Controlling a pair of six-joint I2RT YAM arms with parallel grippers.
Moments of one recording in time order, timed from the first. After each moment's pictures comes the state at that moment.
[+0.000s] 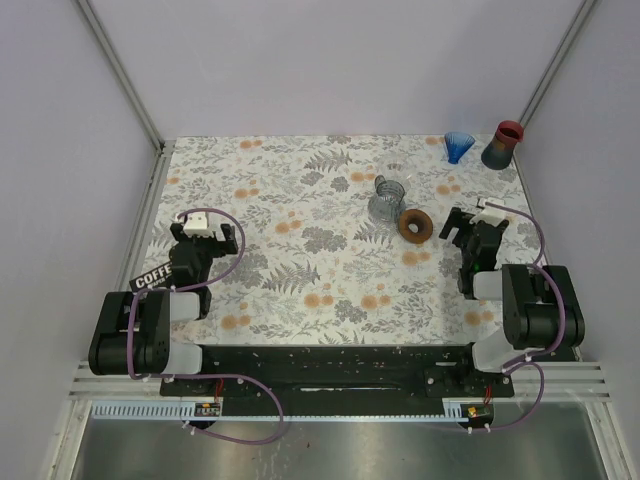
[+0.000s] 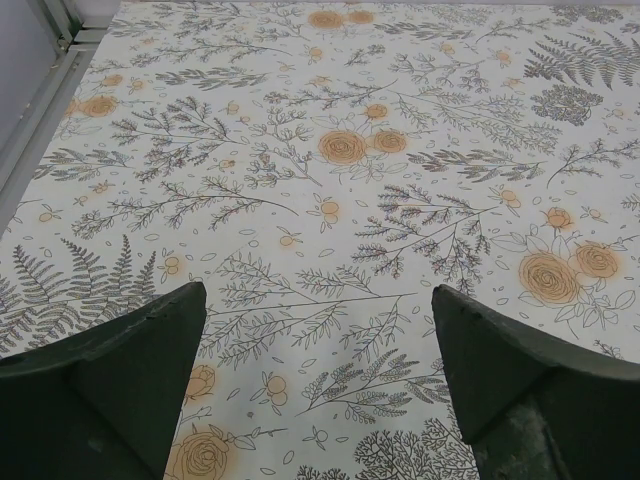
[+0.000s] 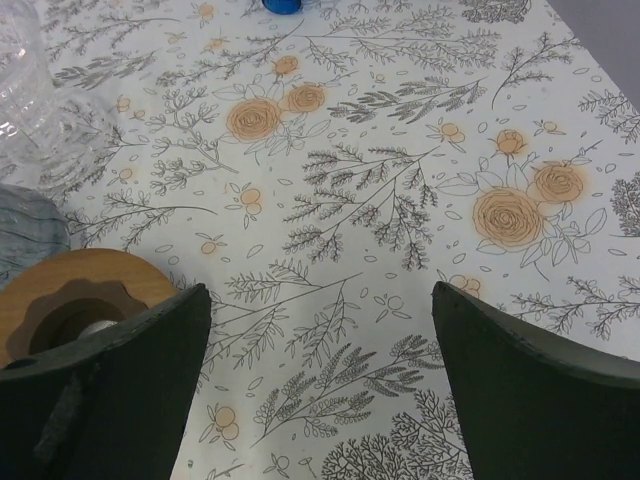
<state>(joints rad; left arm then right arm) 0.03 1.37 0.22 1.04 0.07 -0.02 -0.05 1.56 0.36 1.01 0.17 0.14</state>
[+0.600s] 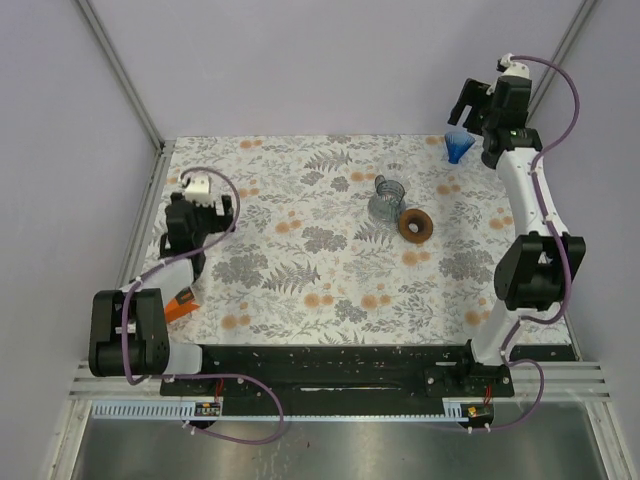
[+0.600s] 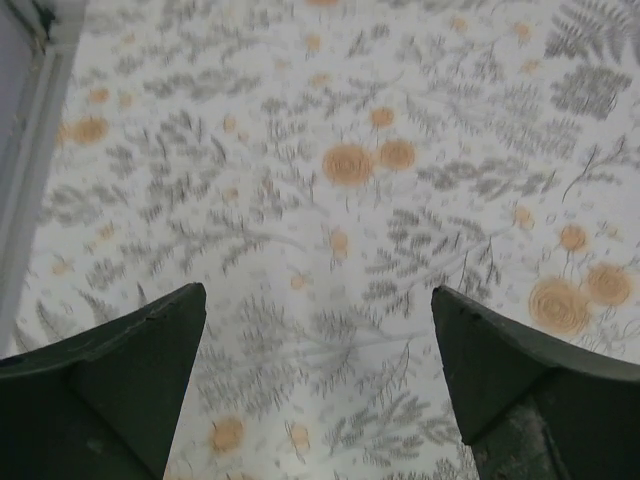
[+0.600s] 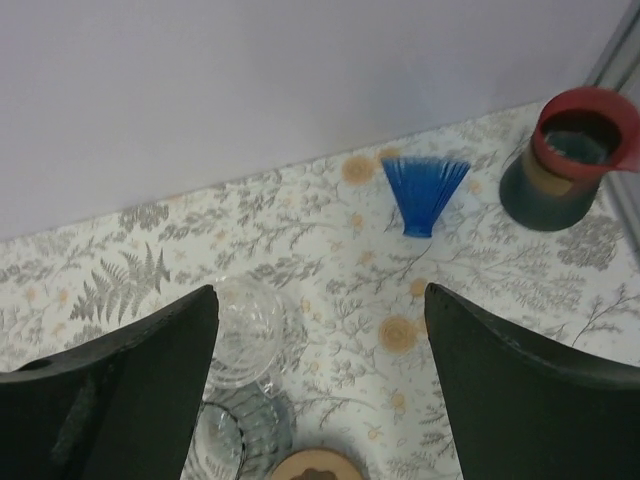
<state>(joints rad) 0.04 1.35 0.46 0.62 0.08 0.02 -0.04 1.77 1.74 -0.28 0.02 0.24</state>
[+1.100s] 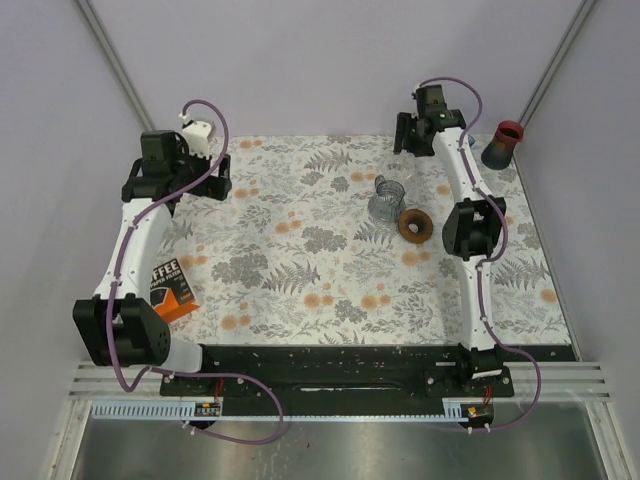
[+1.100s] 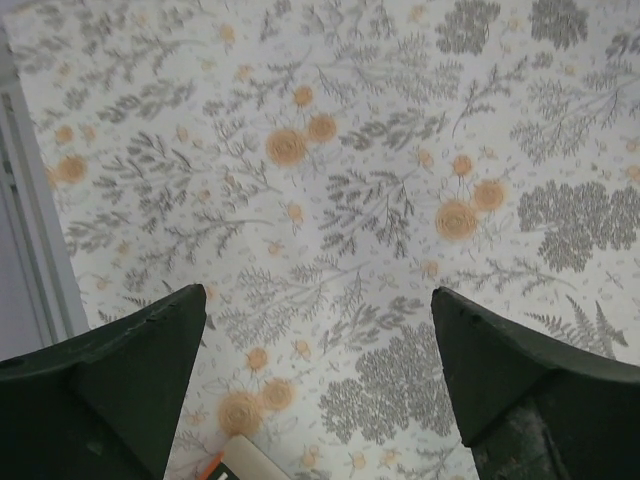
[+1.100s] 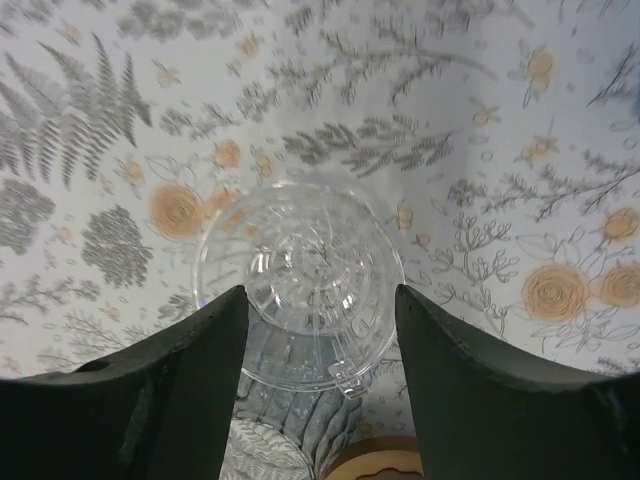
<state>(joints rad) 0.04 1.41 1.38 -0.54 0.28 0.23 0.14 2.49 2.60 -0.91 -0.02 0.23</state>
